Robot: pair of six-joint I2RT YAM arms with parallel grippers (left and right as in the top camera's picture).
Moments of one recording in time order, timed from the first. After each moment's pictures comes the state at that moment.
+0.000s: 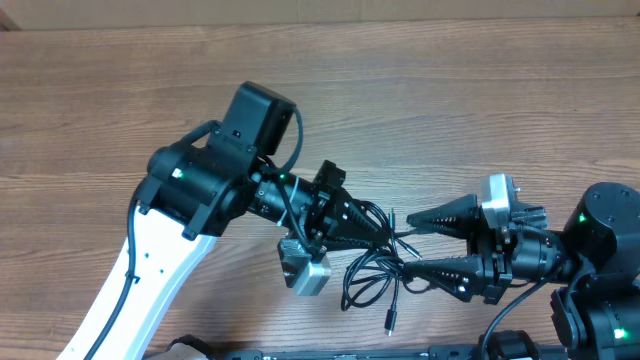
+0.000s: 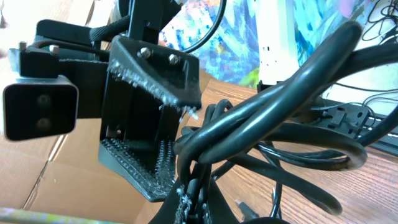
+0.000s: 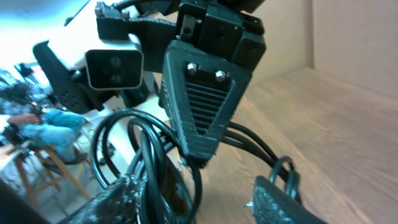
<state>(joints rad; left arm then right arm) -0.55 1.39 1.63 -1.25 1.23 1.94 0.10 0.73 1.01 -0.58 -1.32 -0.02</state>
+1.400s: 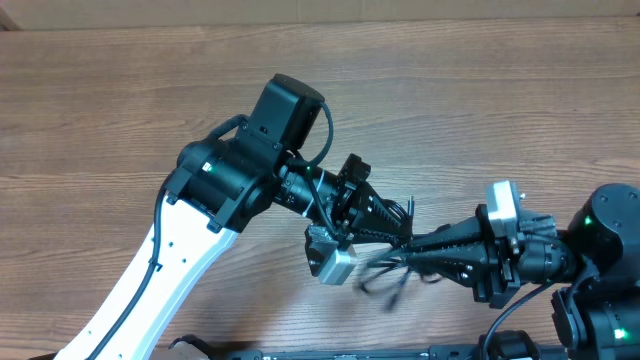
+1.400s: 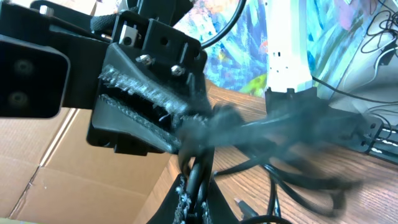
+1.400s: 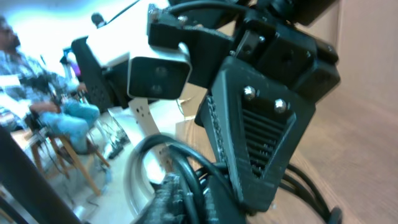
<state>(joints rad) -0.61 1.44 1.63 -1.09 1.23 1.78 0.10 0.73 1.01 -0.50 -1.41 -0.01</state>
